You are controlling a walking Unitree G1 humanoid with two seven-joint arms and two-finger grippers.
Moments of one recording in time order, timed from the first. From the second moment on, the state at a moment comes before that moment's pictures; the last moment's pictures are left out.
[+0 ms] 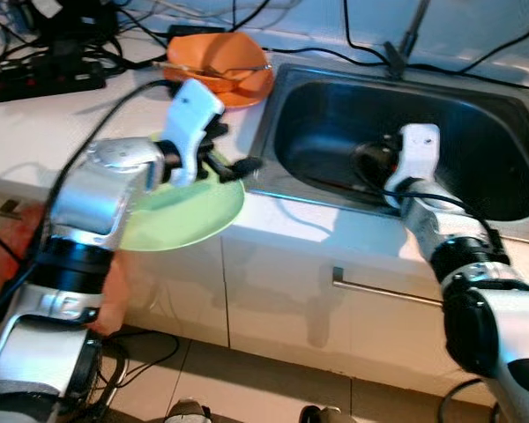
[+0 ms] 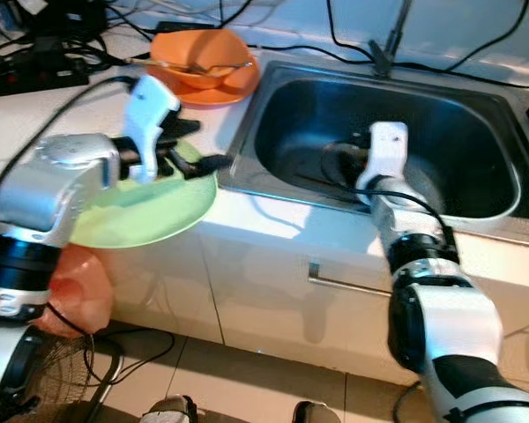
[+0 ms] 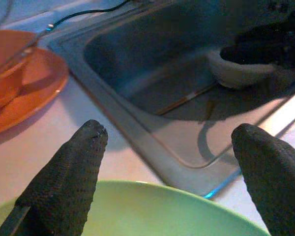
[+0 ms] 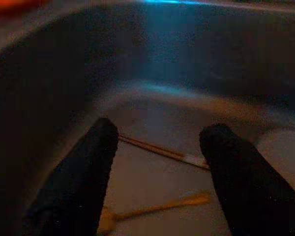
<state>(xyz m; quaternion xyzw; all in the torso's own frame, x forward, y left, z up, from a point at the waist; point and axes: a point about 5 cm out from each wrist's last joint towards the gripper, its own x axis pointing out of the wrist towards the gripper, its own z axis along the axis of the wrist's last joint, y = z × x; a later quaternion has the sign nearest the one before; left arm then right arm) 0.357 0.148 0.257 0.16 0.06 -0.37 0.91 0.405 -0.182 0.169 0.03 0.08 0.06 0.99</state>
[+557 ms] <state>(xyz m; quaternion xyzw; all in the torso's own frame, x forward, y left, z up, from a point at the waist) 0.345 0.191 0.252 0.16 0.09 -0.28 0.94 0.394 -0.141 0.221 0.05 0.00 0.22 0.97</state>
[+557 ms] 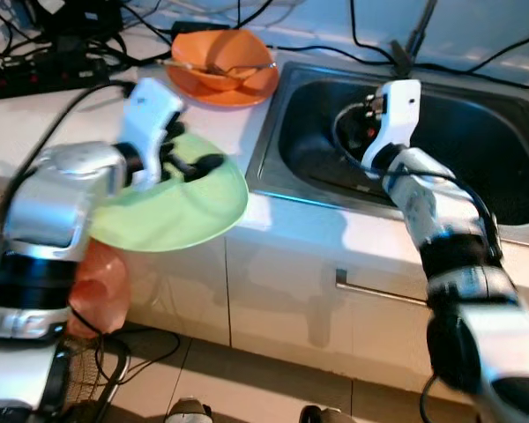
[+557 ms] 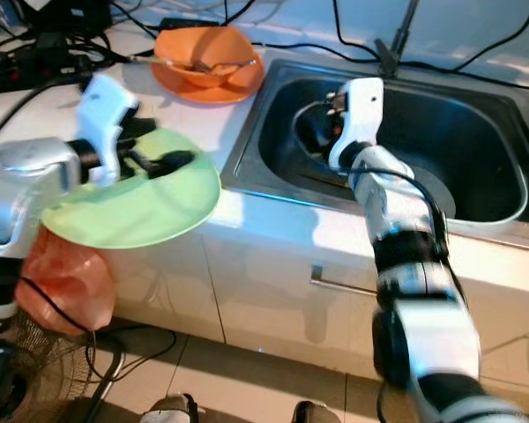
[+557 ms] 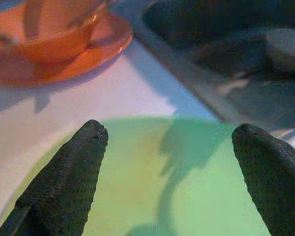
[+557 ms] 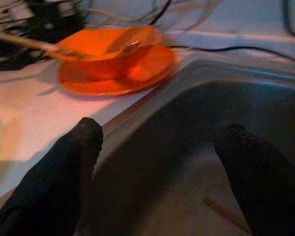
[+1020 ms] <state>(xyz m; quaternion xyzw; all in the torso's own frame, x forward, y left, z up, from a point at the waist) 0.343 0.224 0.264 0.13 0.05 -0.18 0.97 0.379 -0.146 0.214 0.05 0.03 0.23 0.97</state>
